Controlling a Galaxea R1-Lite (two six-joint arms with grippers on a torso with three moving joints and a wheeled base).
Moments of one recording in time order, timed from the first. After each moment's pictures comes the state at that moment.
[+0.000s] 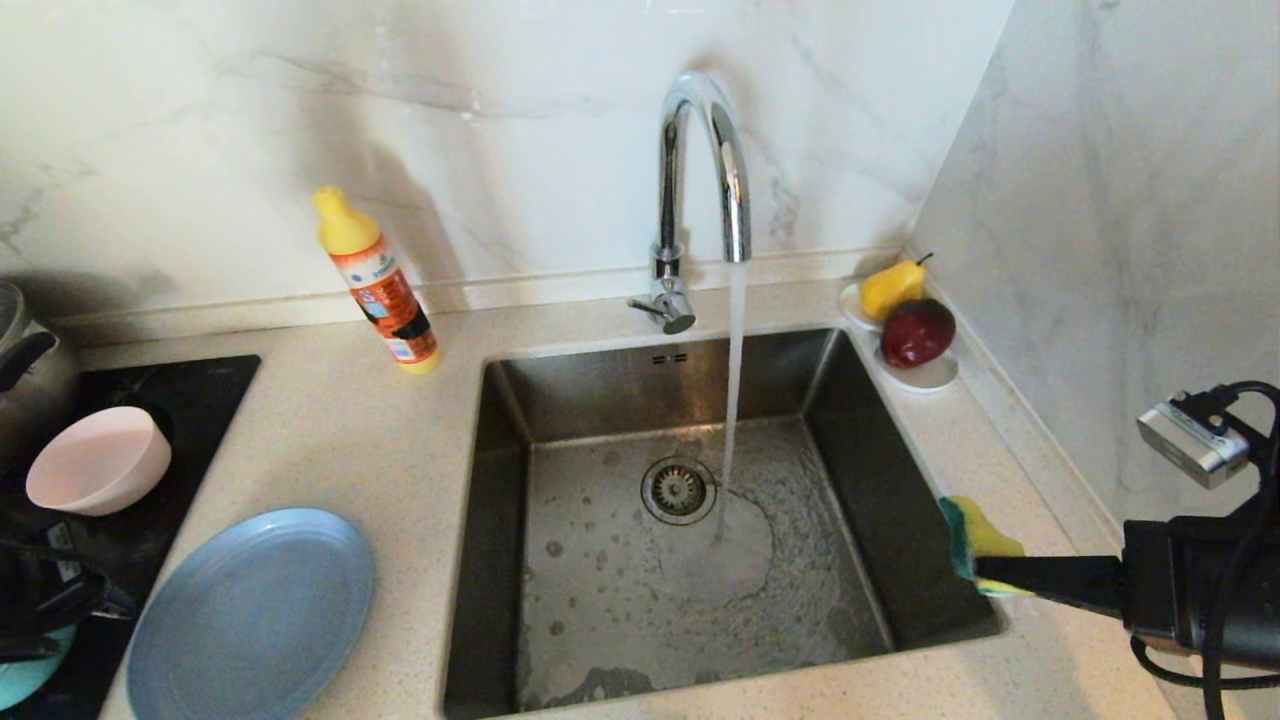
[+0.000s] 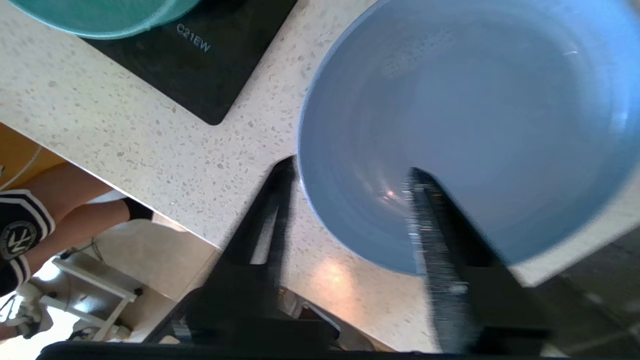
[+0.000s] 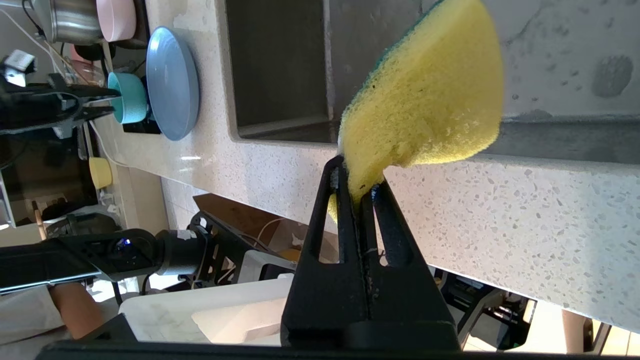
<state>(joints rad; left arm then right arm) 0.43 1.43 -0.95 0.58 -0.02 -0.35 0.26 1.21 -0.65 -0.07 0.48 0.57</state>
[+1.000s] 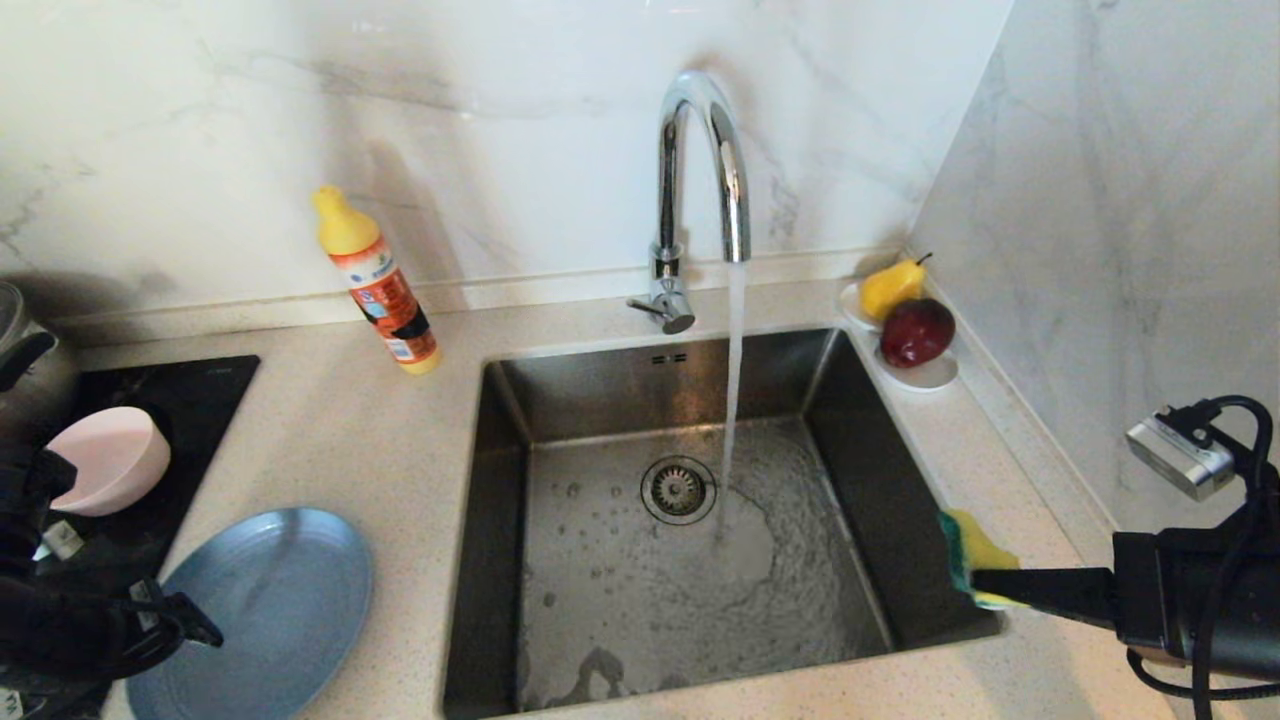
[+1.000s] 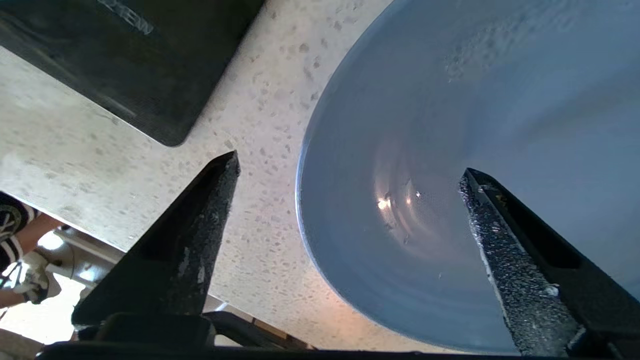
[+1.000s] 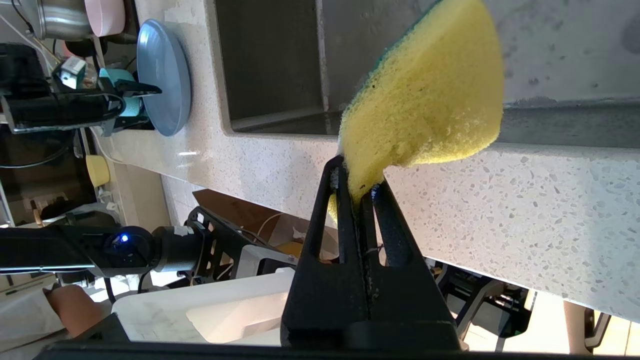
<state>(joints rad) 0.43 1.61 -0.75 0.32 -0.03 -0.36 0.26 1.23 -0.63 -0.07 0.48 0.57</state>
